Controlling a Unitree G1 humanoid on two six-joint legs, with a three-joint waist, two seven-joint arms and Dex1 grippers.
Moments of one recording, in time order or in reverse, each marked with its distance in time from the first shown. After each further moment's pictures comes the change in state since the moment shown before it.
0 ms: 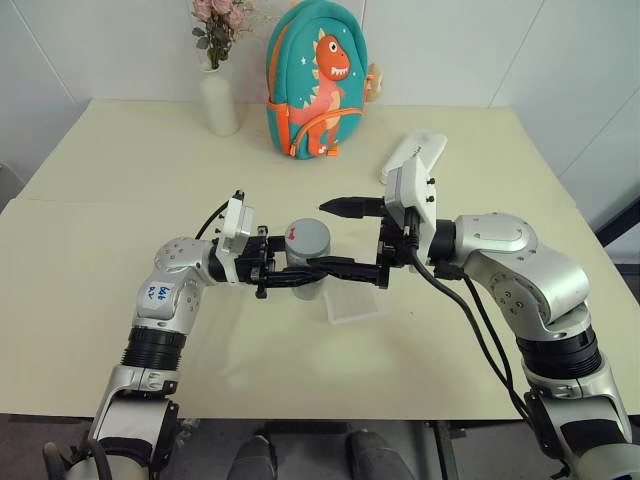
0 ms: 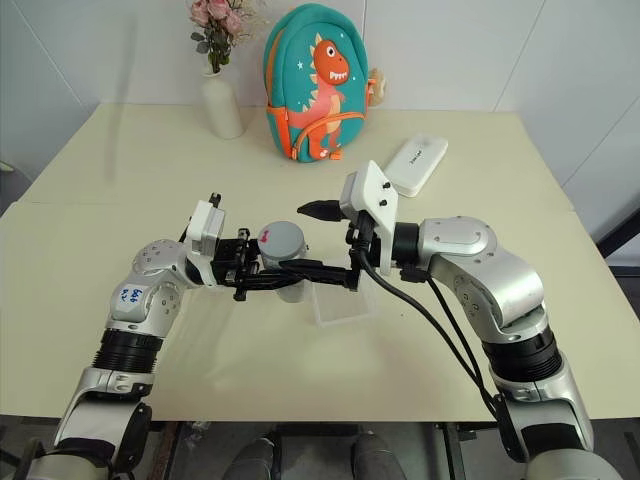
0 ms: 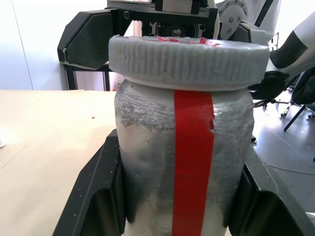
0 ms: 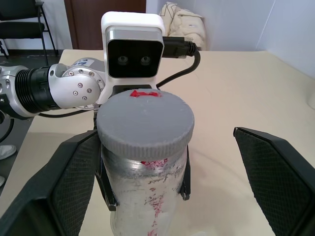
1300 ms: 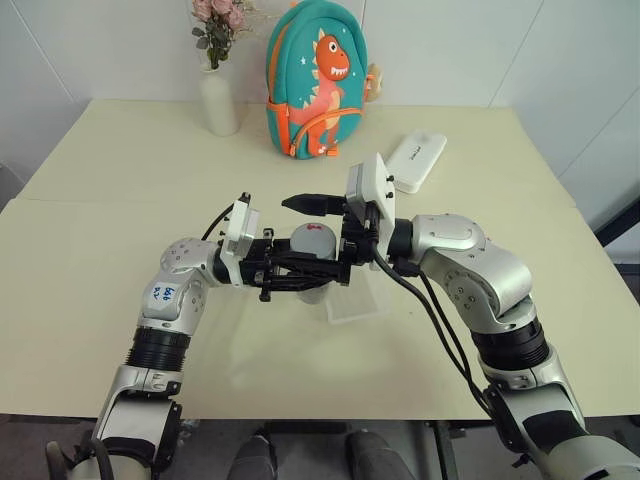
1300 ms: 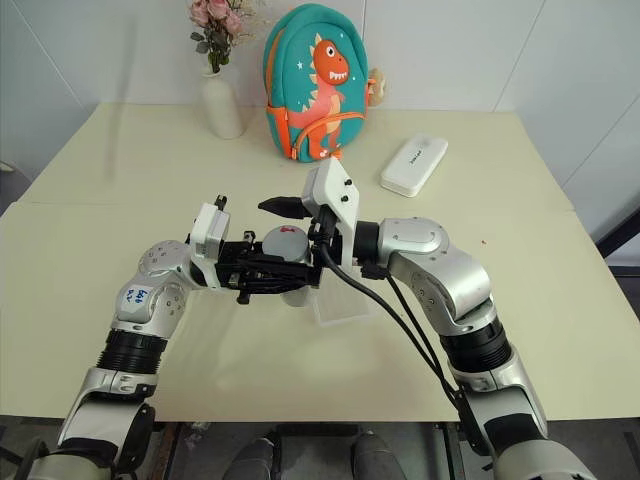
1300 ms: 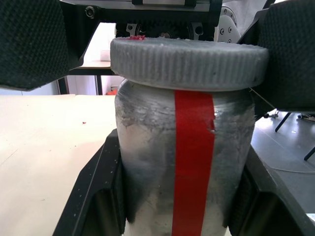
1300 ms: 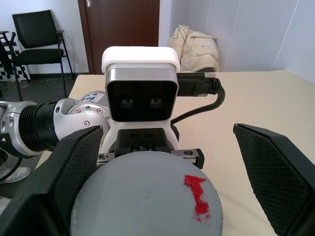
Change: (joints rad) left arm 0.000 -0.017 -0.018 -0.009 -0.006 -0.001 -0.014; right arm -0.057 0.191 0.070 0.104 -0.041 -0.060 -0.014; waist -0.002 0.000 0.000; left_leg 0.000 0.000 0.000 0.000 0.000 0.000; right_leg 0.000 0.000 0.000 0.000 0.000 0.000
